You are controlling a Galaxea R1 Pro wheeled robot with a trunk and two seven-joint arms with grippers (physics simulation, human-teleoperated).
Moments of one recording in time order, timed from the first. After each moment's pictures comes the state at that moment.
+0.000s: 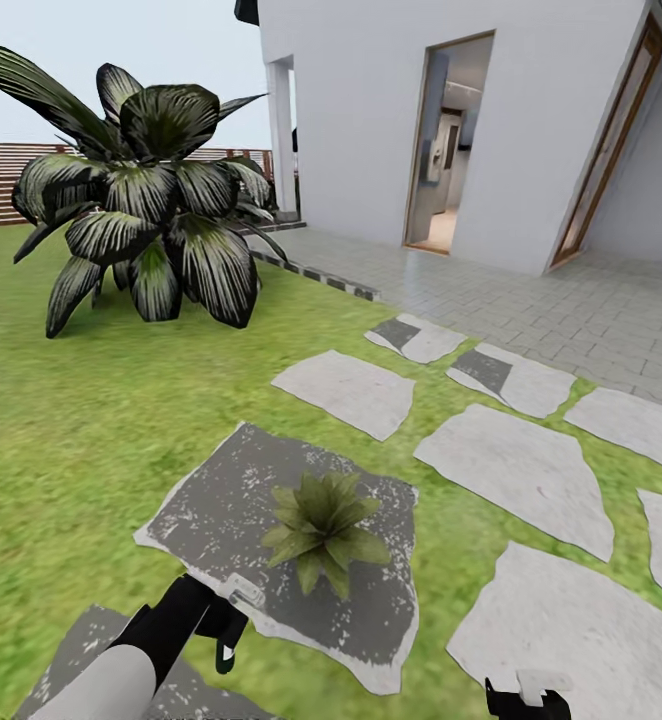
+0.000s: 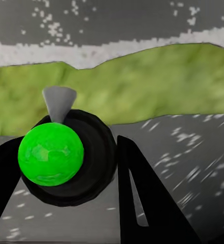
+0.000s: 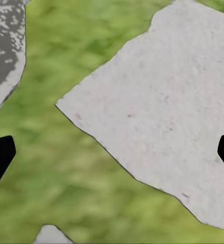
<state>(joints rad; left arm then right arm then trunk) -0.62 -0.03 0.08 -0.44 -0.61 0.49 -0.47 -0.43 -0.12 0.03 -0.06 -0.04 -0.41 -0.12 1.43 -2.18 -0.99</state>
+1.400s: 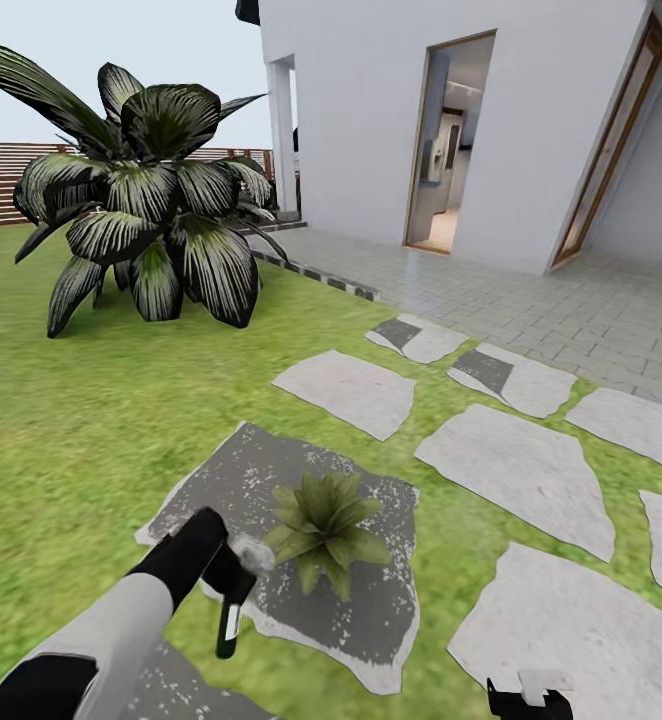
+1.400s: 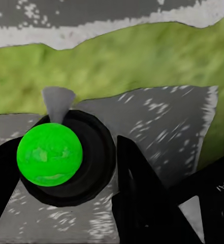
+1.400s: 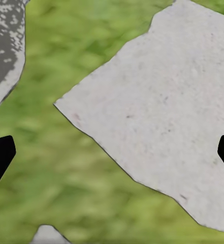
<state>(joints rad) -0.80 -0.03 -0.08 -0.46 -0.66 0.86 -0.75 -0.43 -0.12 0.03 -0.06 -0.03 -0.41 -0.11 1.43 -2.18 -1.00</state>
